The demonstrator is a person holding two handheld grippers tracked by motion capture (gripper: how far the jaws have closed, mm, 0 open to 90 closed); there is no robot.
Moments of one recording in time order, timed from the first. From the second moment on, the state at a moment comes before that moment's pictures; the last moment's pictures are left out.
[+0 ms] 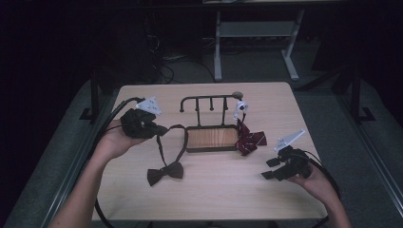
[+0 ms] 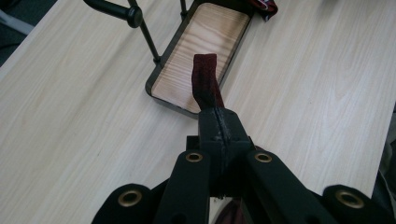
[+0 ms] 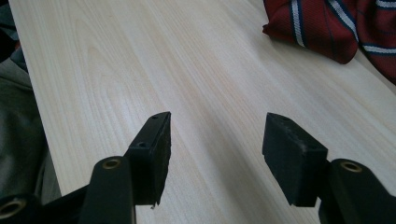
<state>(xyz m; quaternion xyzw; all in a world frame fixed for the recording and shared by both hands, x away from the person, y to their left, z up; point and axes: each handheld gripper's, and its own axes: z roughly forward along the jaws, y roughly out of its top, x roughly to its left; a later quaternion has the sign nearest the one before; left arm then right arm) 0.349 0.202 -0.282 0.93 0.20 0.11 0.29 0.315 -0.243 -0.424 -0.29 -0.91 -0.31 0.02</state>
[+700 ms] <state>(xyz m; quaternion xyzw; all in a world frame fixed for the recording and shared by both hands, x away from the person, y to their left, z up) 0.364 0.195 -0.270 0.94 0.20 0.10 0.27 0.313 -0.244 -0.422 -0.29 -0.91 -0.31 0.01</state>
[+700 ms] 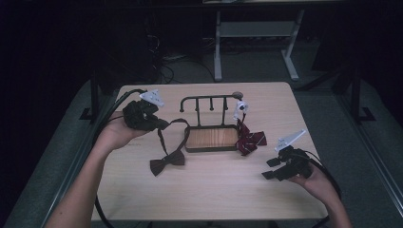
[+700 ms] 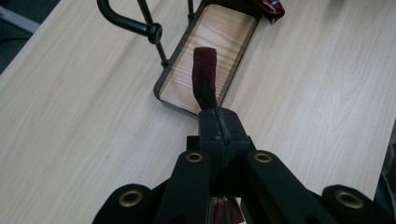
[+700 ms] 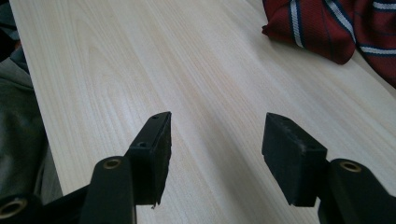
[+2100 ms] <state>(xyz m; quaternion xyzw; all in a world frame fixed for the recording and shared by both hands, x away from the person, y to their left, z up) 0.402 0.186 -0.249 0.94 0.23 0.11 0.24 0.313 -0.247 -0.421 -0.29 -0.90 -0.31 0.02</state>
